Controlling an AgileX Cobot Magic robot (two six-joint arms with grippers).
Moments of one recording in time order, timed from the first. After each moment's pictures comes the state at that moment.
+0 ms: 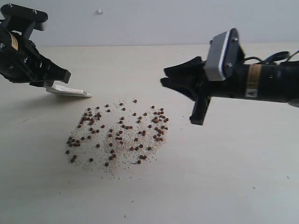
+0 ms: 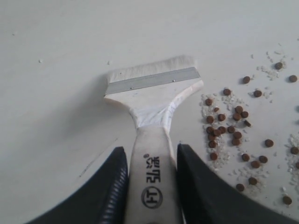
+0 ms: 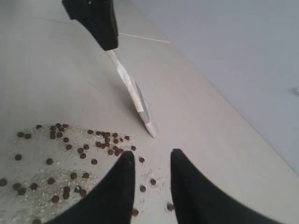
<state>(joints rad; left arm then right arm) -0.39 1.61 -1.03 0.28 0.57 -0.27 0.21 1.83 -0.75 -1.17 -1.05 0.22</state>
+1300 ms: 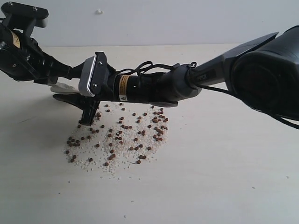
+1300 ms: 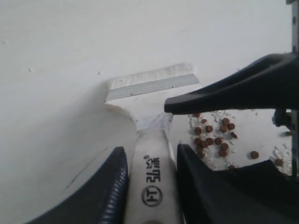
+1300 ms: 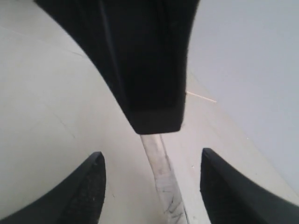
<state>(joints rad) -0.39 1.61 -1.03 0.25 0.53 -0.27 0.64 2.46 -1.55 -0.93 -0.95 0.17</state>
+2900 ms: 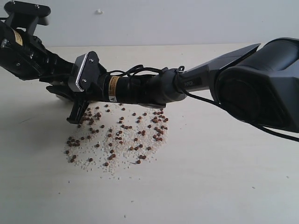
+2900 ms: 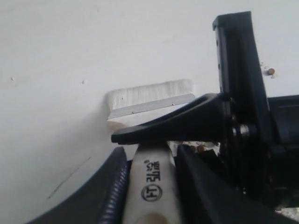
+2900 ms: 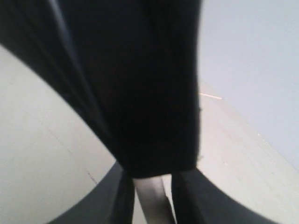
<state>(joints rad) -0.39 1.61 -1.03 0.17 0.49 -0.22 0.67 2.53 -1.67 -0.90 -0.91 0.29</state>
